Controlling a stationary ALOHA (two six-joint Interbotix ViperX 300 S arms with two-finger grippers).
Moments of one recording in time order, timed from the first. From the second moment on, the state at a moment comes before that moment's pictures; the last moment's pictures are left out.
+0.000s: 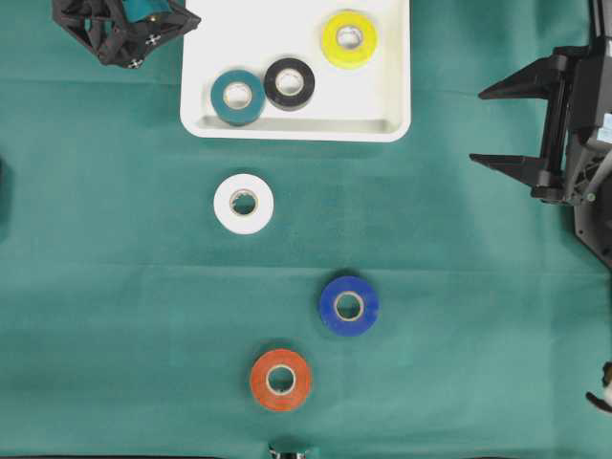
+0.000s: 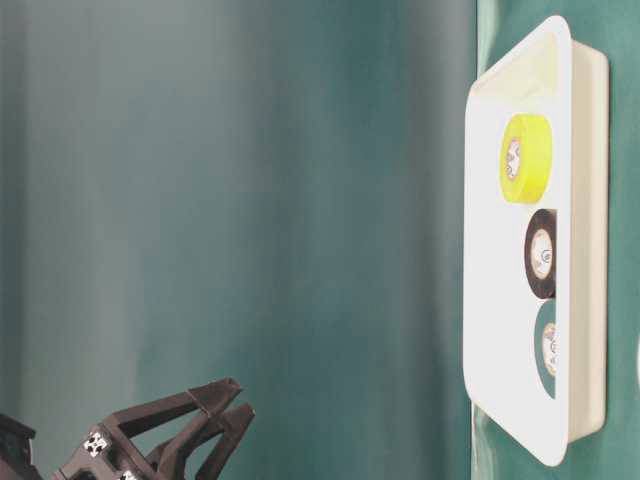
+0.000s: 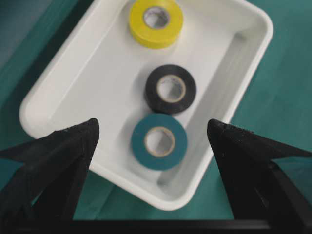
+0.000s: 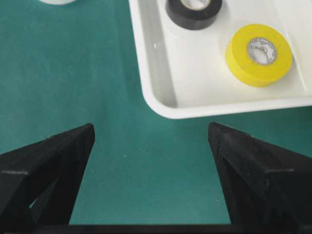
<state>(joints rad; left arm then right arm) 0.40 -0.41 0.52 0.00 0.59 -0.13 -0.10 -0.87 1.12 -0.34 0.37 0.43</state>
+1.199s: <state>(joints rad) 0.05 -0.40 0.52 0.00 0.55 -0.14 -0.10 -0.87 1.12 -0.34 0.37 0.43</state>
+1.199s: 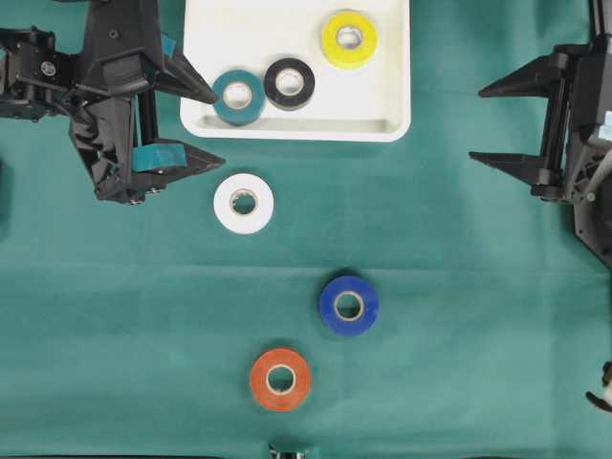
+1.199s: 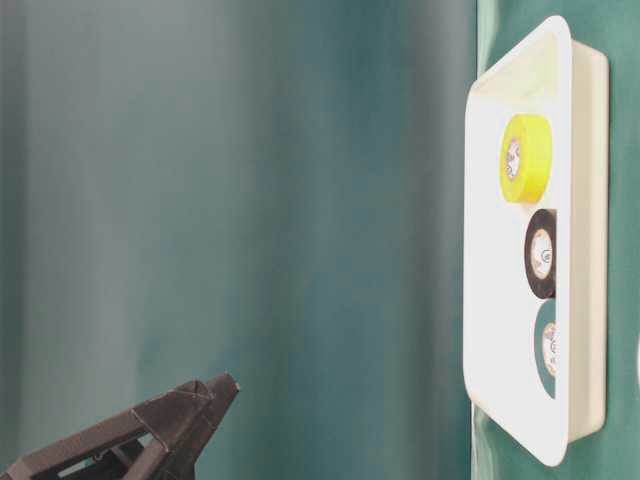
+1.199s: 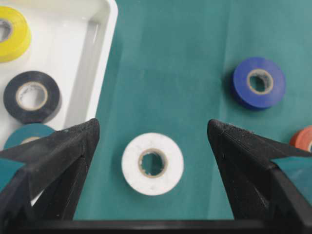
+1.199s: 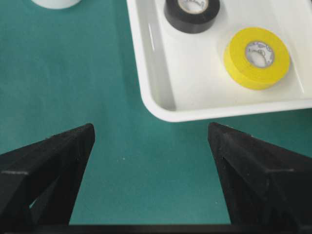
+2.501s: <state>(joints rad) 0.05 -0.84 0.86 0.00 0.36 -0.05 -0.10 -0.98 1.11 -0.35 0.42 0.42</state>
